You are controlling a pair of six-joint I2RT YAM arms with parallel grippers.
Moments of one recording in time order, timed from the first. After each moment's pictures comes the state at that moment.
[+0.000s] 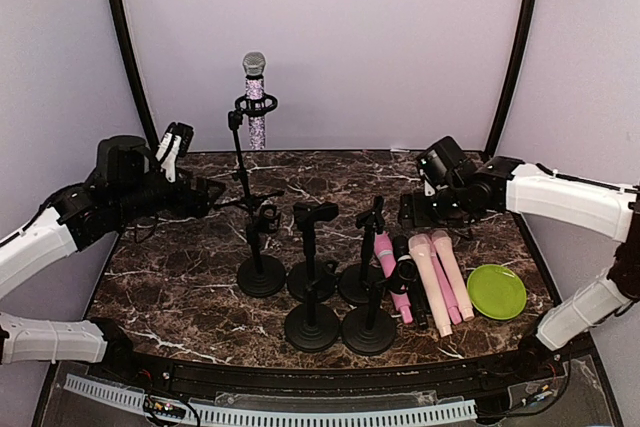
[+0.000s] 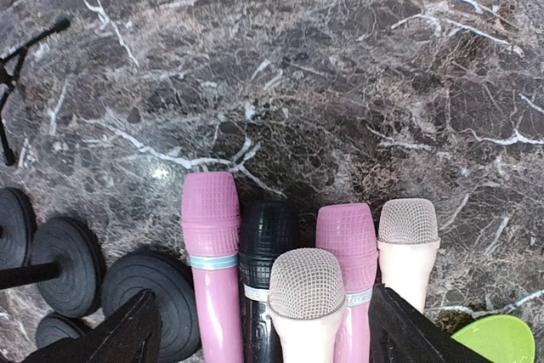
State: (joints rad) left arm -0.56 0.95 0.84 -0.32 -0.04 -0.09; right arm 0.70 1.43 1.09 -0.65 0.23 0.53
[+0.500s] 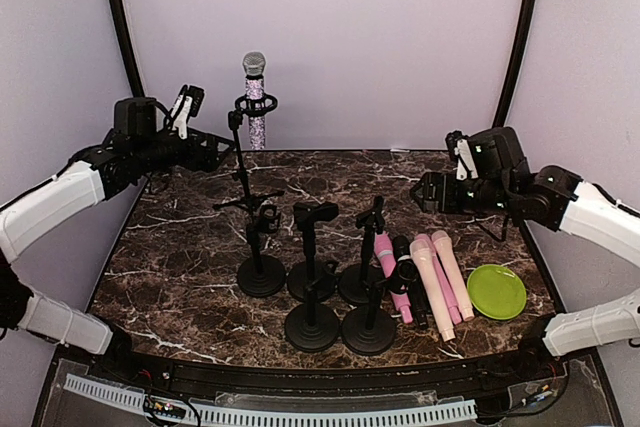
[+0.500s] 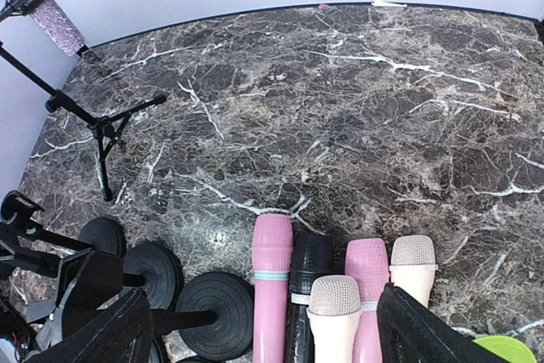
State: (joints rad) left arm -0.34 1.26 1.08 -0.17 0.24 -0.01; right arm 0.70 1.10 0.99 -0.54 0.18 0.51
